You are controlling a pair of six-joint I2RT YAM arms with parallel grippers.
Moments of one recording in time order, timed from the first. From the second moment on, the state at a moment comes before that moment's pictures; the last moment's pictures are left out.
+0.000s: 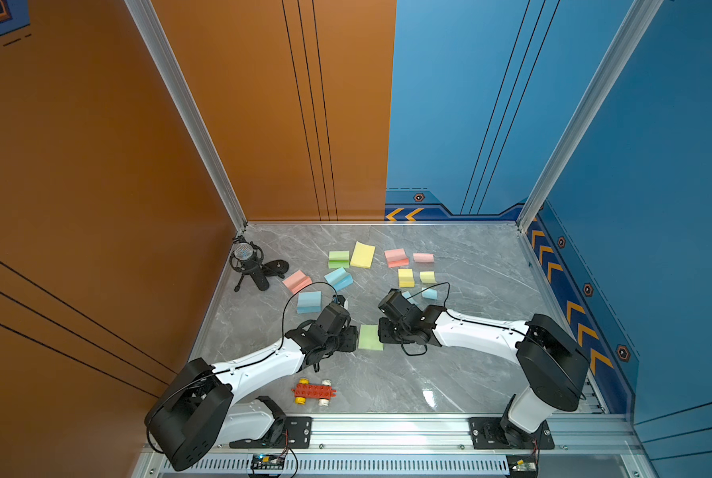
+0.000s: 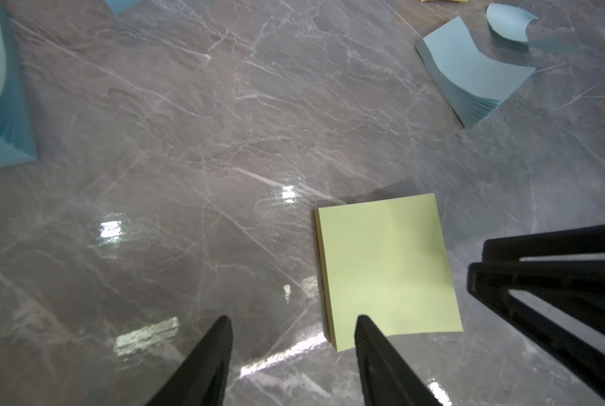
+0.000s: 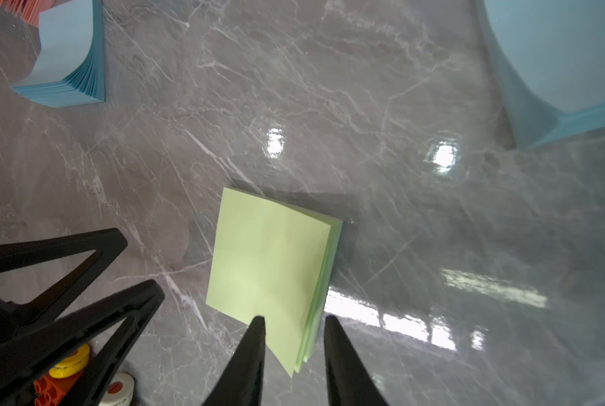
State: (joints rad) left arm -0.67 1.25 0.54 -0.18 -0.06 -0.54; right arm 0.92 1.69 1.03 -0.38 0.01 0.86
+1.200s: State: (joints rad) left arm -0.65 1.22 0.52 -0.18 -0.07 -0.52; right arm 0.94 1.73 1.04 -0.35 0.02 0.88
